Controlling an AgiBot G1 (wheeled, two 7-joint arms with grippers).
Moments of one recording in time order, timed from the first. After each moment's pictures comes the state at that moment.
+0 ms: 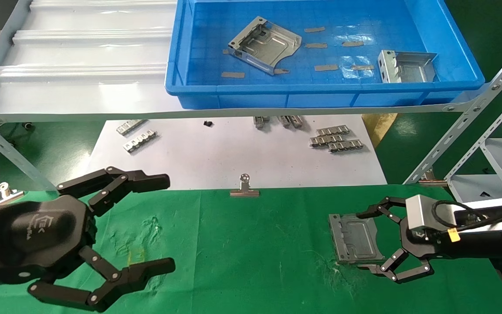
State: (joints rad) left arm -1.08 0.60 0.30 -1.28 0.72 1.49 -0.18; right arm 1.69 -0.83 -1.20 0.20 -0.90 -1.60 -0.60
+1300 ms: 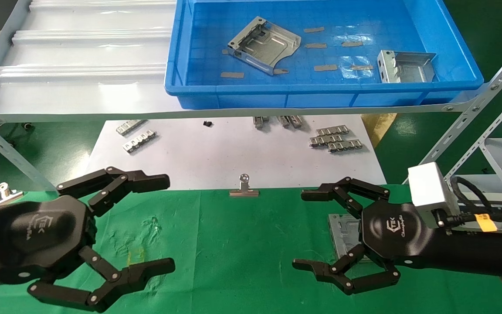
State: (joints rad) left arm -1.08 0.60 0.30 -1.28 0.72 1.49 -0.18; right arm 1.28 -0.69 -0.59 0.92 -0.79 -1.53 -0.08
